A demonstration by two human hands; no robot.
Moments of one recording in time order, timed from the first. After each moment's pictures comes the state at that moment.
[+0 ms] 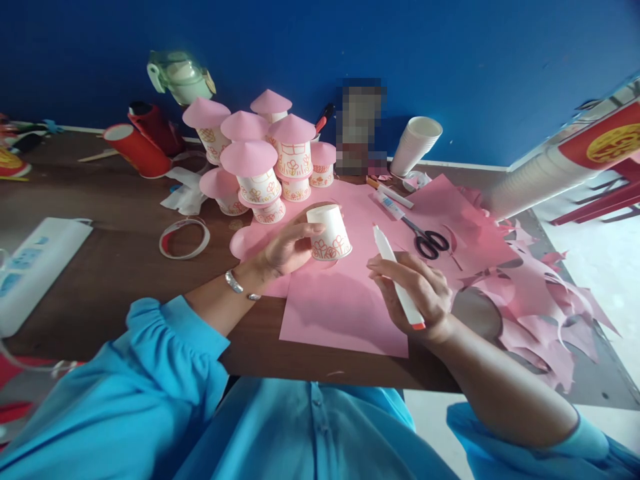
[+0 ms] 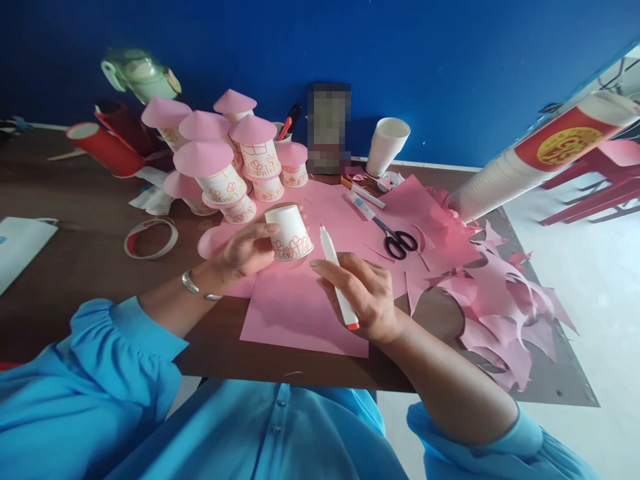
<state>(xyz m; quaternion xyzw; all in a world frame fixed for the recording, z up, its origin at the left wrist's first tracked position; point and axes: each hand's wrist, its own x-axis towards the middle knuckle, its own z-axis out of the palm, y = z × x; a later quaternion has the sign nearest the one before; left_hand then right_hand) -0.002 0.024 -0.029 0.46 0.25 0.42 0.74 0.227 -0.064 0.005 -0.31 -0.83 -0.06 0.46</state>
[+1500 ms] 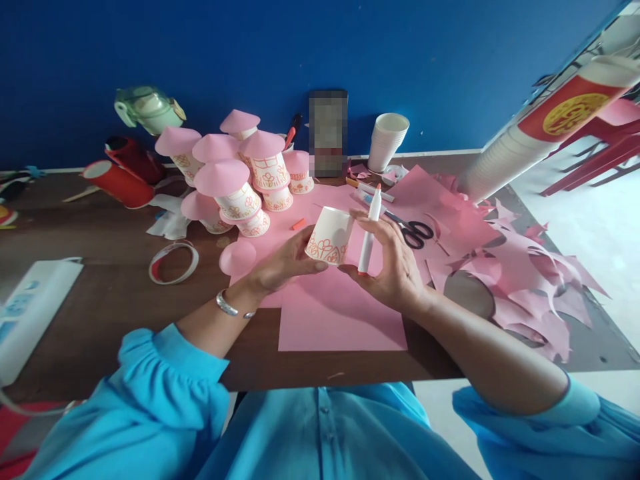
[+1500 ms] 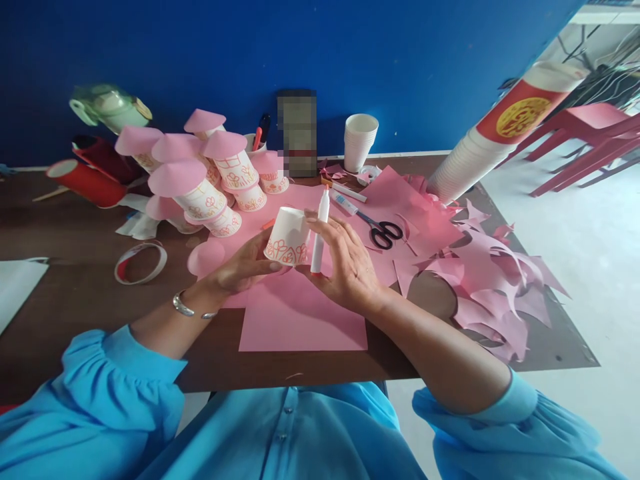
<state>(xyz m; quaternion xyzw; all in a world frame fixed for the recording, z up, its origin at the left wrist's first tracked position) 0.000 0.013 -0.023 0.54 0.23 0.32 0.75 0.229 -0.039 -0.013 -0.39 -0.81 -0.02 0.45</state>
